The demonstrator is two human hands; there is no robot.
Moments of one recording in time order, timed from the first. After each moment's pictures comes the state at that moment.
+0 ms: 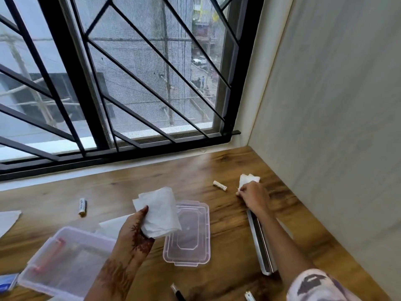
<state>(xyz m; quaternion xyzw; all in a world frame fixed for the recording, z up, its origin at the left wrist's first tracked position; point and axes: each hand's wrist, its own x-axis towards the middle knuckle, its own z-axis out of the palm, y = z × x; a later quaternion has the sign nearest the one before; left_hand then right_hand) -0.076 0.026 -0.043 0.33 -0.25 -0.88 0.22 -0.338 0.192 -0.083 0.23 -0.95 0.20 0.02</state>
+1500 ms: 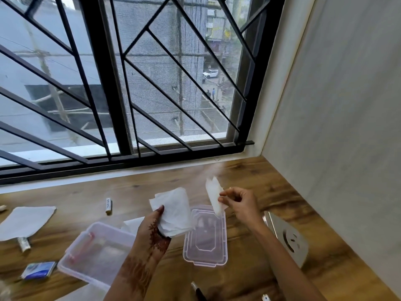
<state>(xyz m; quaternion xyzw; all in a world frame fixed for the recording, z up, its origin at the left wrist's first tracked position) -0.058 0.025 -0.030 0.27 -0.23 -0.90 0.24 -0.227 0.155 -0.023 0.26 -0.75 0.59 -0.17</state>
